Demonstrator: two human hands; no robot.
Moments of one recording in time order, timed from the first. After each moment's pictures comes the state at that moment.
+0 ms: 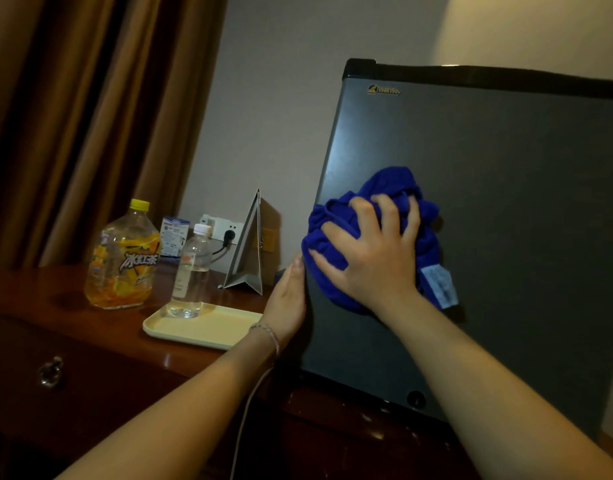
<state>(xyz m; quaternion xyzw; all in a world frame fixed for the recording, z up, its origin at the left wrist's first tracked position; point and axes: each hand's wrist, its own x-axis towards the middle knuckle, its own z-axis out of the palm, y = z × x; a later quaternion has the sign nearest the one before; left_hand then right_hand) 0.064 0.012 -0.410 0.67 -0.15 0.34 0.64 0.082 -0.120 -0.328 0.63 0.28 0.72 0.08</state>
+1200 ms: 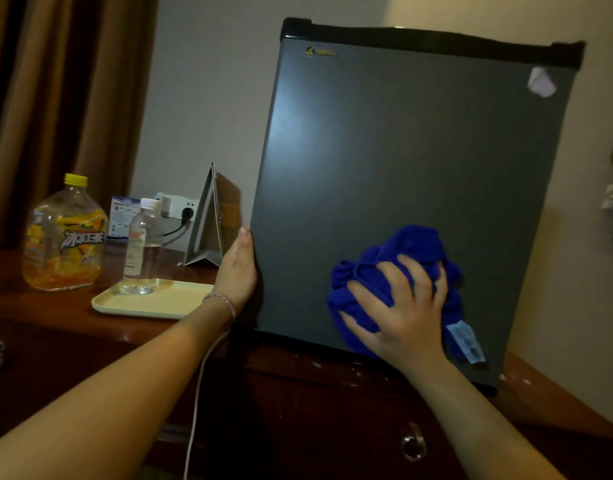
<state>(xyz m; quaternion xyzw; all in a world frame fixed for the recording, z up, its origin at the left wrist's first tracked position) 0.076 0.009 -0.420 0.68 -0.11 0.36 0.63 0.074 -0.257 -0.437 0.64 0.28 0.71 0.07</state>
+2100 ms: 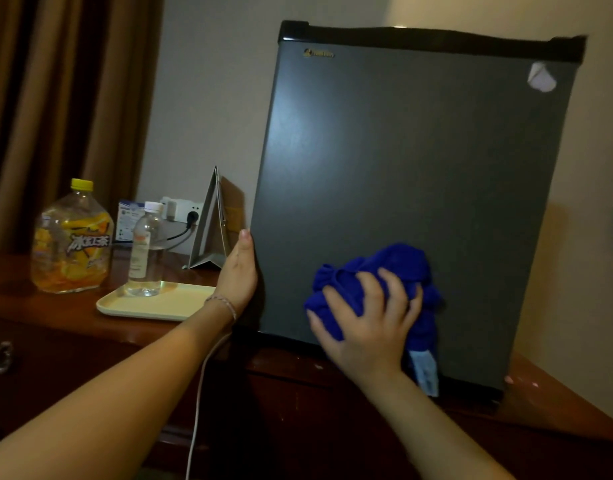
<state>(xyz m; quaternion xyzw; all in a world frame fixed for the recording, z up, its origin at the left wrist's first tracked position) 0.077 0.010 -0.423 0.69 -0.08 0.36 0.63 0.068 -0.205 -0.463 0.66 0.20 0.73 -0.03</state>
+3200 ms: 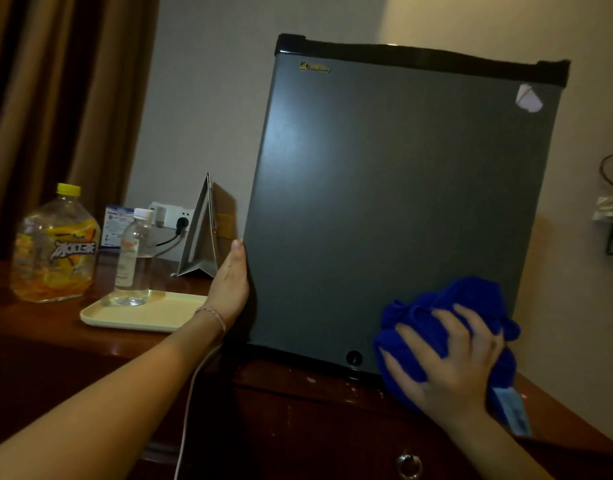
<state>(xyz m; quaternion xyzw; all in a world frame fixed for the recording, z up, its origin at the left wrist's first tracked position) 0.087 0.015 -0.426 0.68 -0.10 0.35 0.64 0.064 -0.317 -0.468 0.66 0.23 0.71 0.03</state>
